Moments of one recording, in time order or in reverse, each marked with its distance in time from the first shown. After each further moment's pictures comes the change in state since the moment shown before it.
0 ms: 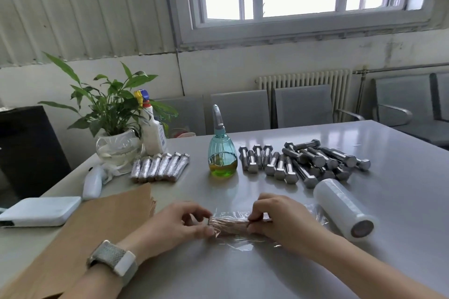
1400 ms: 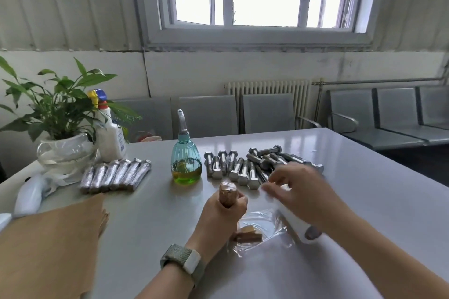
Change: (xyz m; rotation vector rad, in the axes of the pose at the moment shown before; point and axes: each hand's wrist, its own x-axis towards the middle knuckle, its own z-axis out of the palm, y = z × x) left_hand 0.074 0.099 0.109 -0.623 0.258 0.084; right_hand -0.023 0.038 -0.087 -0.091 0.270 0.241
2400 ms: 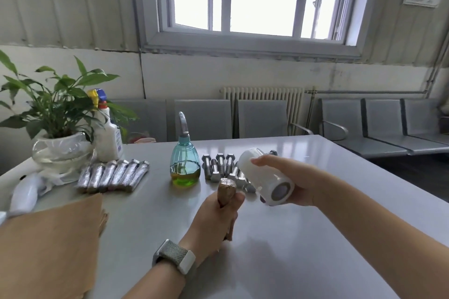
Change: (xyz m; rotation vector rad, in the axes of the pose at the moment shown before) left_hand -0.012 0.014 -0.017 -0.117 -0.145 0.012; right_hand 0.032 -0.027 -0.024 0.997 -0.423 0.648
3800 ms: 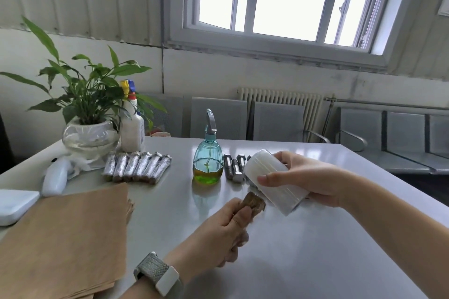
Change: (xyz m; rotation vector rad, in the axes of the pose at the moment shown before) left_hand -0.035 -0.002 -0.049 -0.176 -0.277 -0.215; right_hand -0.007 -0.023 0.041 -0.447 -0.143 -0.176
